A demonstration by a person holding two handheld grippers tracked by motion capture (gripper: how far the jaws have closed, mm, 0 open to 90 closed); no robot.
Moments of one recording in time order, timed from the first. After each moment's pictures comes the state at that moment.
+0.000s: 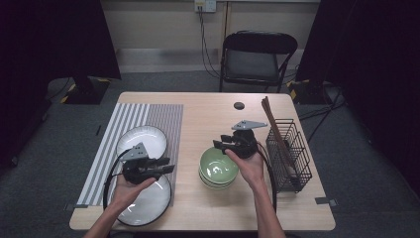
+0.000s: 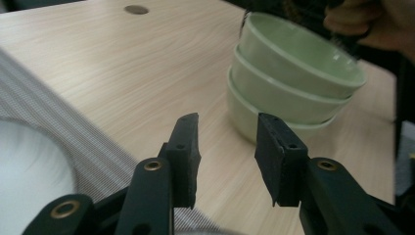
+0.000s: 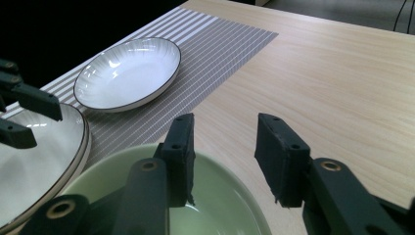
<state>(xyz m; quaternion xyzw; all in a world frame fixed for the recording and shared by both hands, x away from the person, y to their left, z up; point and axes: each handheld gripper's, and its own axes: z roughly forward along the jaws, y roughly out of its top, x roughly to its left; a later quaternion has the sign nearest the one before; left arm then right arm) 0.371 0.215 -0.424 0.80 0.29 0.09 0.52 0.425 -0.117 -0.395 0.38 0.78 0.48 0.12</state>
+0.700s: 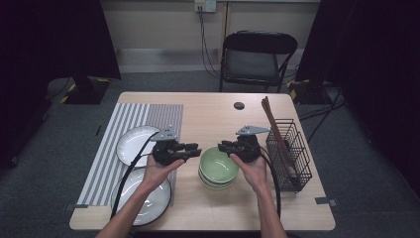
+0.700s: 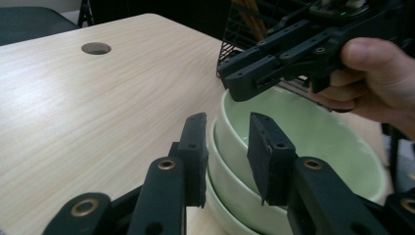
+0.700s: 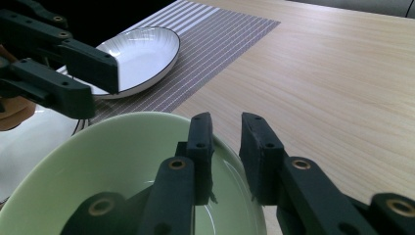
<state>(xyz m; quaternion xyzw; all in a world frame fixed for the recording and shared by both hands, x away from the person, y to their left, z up) 0.419 0.146 -0.413 0.79 0.26 0.04 0.56 0.424 -0.130 -0.413 0.37 0.78 0.48 0.11</state>
